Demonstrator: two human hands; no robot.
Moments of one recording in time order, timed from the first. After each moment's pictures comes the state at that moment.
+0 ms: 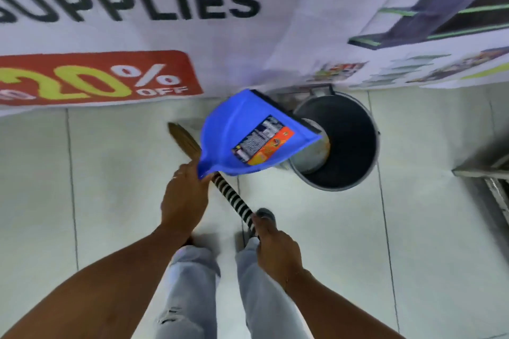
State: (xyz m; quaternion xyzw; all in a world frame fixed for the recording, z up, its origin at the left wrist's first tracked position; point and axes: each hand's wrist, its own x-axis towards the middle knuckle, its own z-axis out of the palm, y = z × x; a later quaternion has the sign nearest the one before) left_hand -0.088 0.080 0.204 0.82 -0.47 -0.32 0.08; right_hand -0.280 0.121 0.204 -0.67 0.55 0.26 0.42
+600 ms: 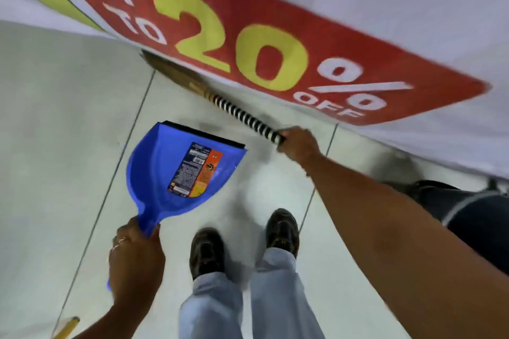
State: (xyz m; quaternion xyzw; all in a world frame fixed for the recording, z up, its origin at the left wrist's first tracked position) left_hand 0.095 0.242 0.065 0.96 -0.13 -0.23 -0.02; right_hand 0.007 -0.081 -0.008 -0.77 0.47 0.28 0.33
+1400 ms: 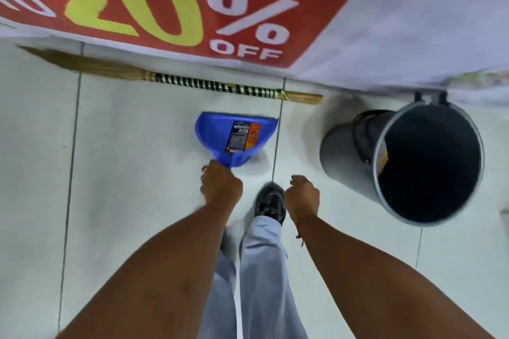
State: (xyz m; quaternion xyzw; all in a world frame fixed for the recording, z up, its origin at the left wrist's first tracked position) left_hand -0.023 0.086 0.038 0.88 -0.14 -0.46 0.04; right_hand -0.172 0.055 0.033 -0.46 0.77 0.16 0.40
